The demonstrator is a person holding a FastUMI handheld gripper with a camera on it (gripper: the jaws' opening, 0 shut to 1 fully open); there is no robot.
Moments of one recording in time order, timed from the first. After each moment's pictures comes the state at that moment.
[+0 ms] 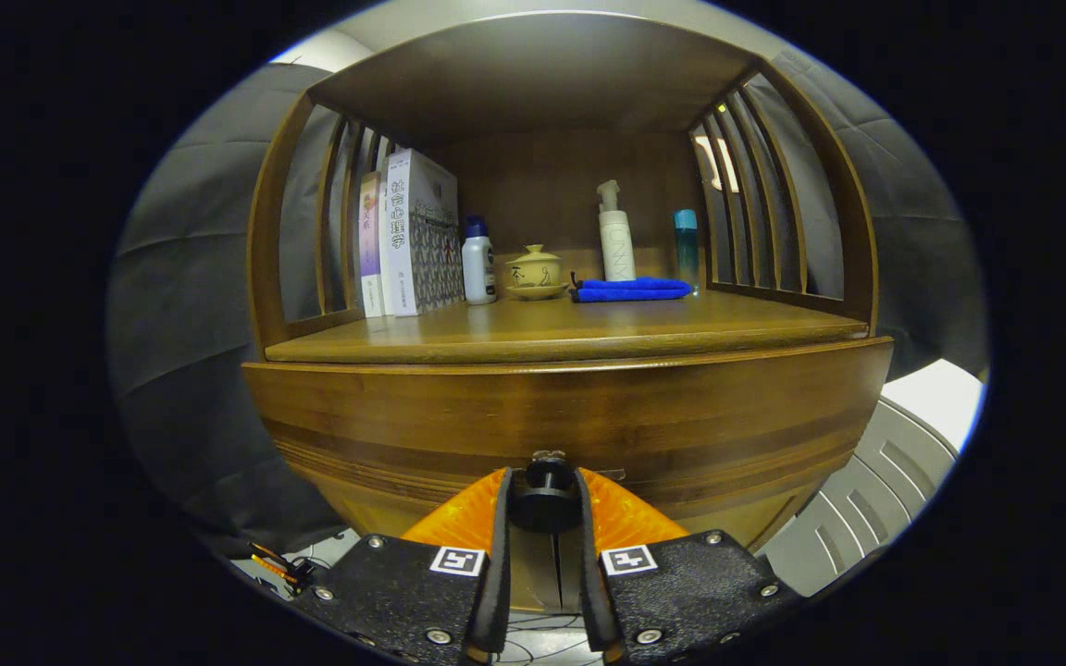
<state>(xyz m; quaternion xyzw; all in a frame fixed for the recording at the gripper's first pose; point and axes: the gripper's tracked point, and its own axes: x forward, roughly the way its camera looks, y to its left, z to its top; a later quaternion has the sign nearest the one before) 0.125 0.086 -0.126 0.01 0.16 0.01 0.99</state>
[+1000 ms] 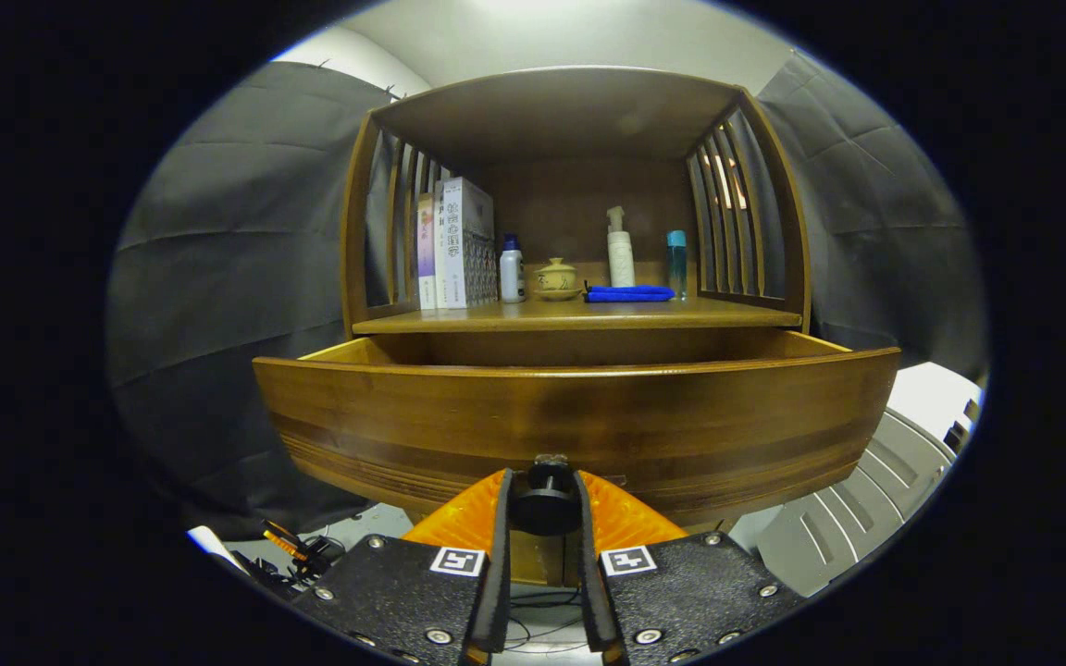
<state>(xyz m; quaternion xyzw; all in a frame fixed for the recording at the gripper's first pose) 0.003 0.096 -0.124 0.00 0.14 0.04 0.99</state>
